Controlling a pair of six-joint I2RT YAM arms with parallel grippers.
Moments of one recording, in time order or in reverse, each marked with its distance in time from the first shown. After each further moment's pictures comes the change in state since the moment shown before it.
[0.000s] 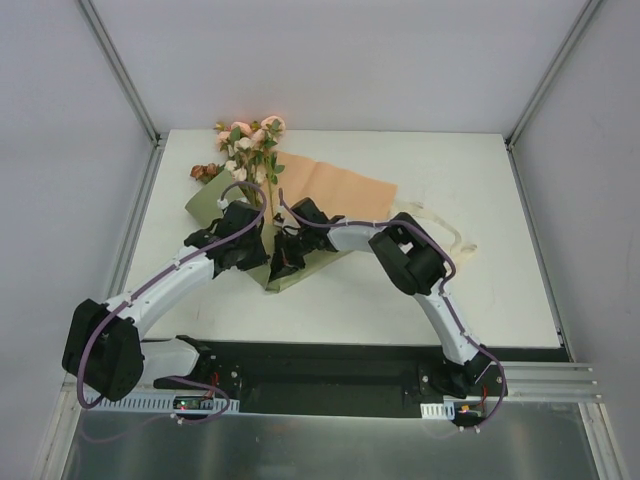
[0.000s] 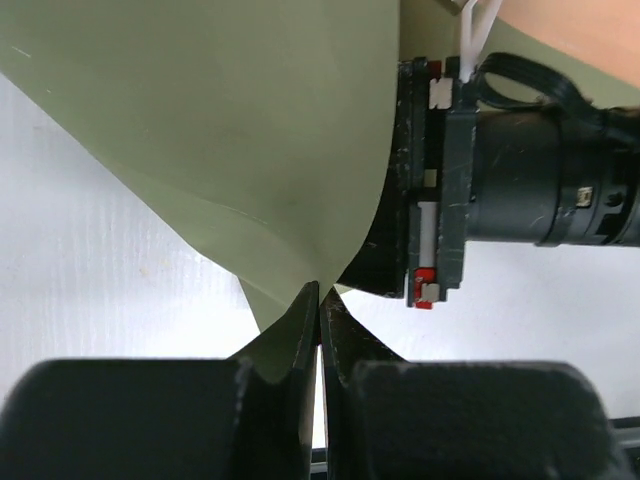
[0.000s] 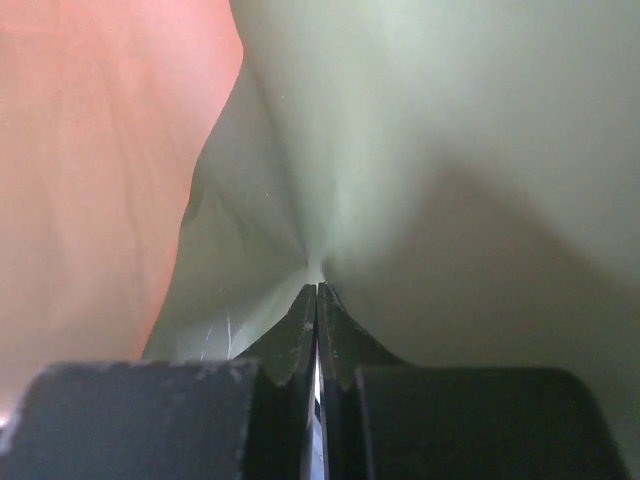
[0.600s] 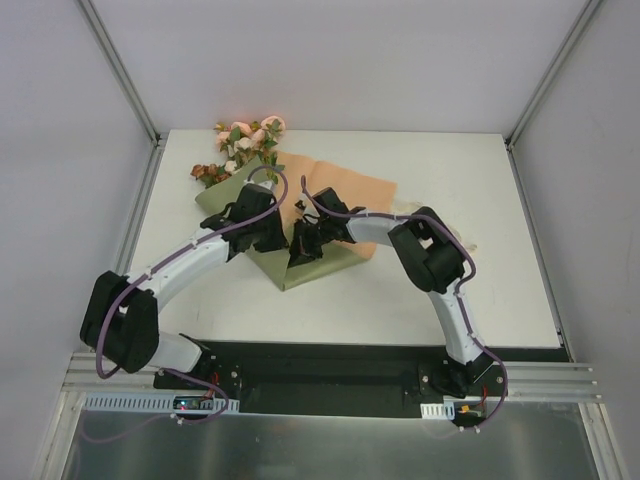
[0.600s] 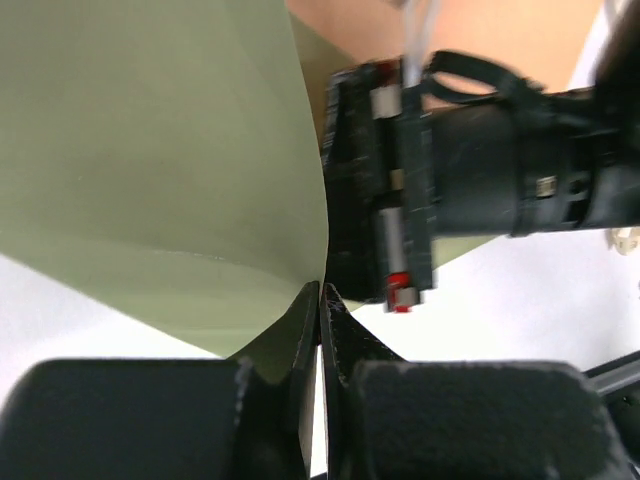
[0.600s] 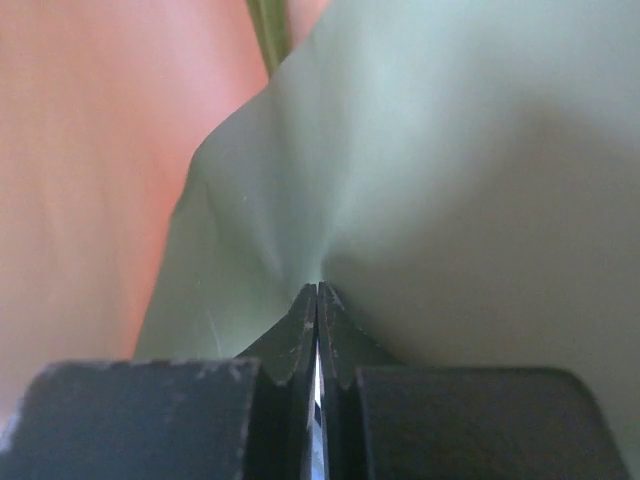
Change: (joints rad) left arm -0.014 0.125 0.092 0.141 0.154 0.151; right arm -0.101 -0.130 -0.119 -0.022 0.057 -0.031
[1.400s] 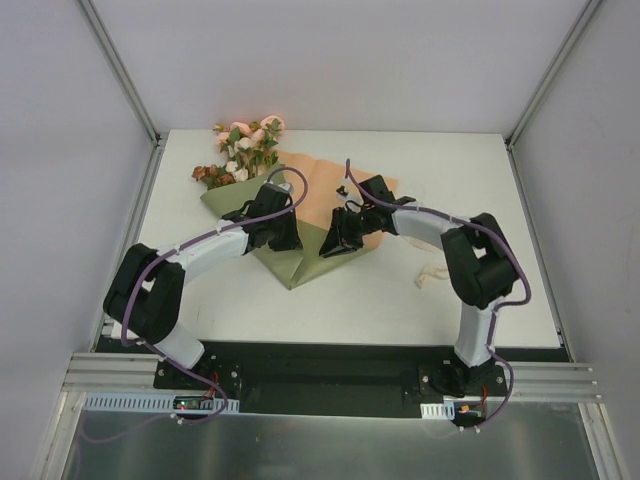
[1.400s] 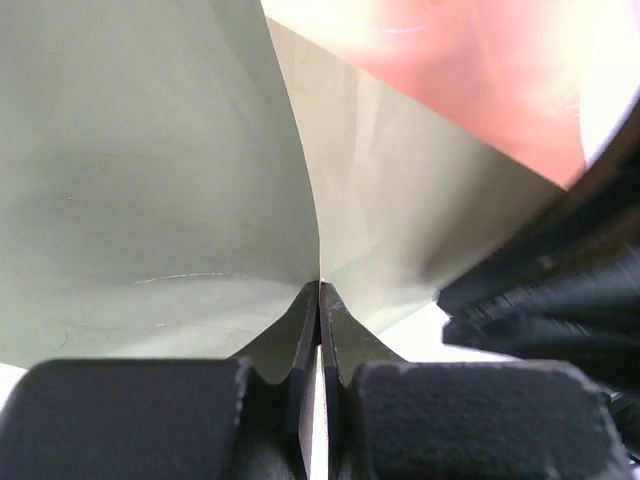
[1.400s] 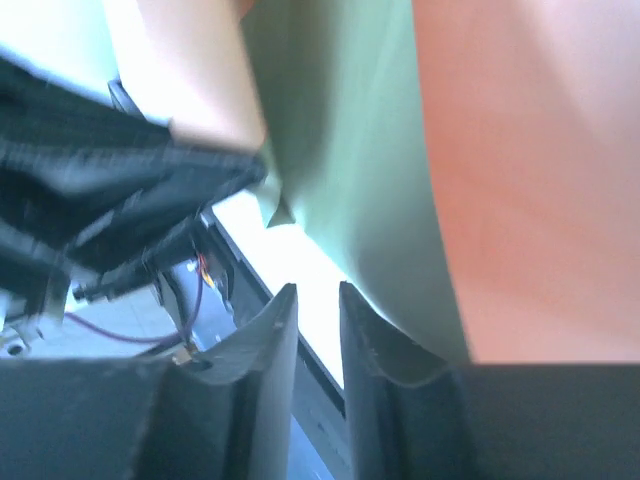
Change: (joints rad) left arm -0.045 0.232 0.070 0.130 0.072 0.025; right arm -0.176 -0.261 -0.215 -0.119 0.004 -0.158
